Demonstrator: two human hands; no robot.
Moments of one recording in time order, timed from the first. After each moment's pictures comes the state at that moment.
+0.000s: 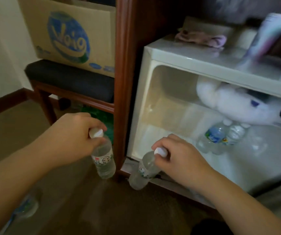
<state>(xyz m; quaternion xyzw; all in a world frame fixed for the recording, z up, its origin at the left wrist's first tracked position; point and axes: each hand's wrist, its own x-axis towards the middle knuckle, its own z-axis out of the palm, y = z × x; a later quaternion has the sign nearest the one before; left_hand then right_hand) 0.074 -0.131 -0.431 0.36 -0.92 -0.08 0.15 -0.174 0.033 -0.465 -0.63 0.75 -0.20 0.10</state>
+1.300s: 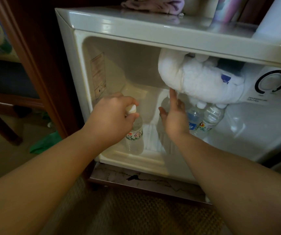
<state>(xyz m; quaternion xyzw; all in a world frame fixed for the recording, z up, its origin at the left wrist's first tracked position) -0.143 -0.123 -0.476 0.25 -0.90 -0.16 0.32 -0.367 -0.053 -0.566 -0.39 0.85 -0.34 -0.10</state>
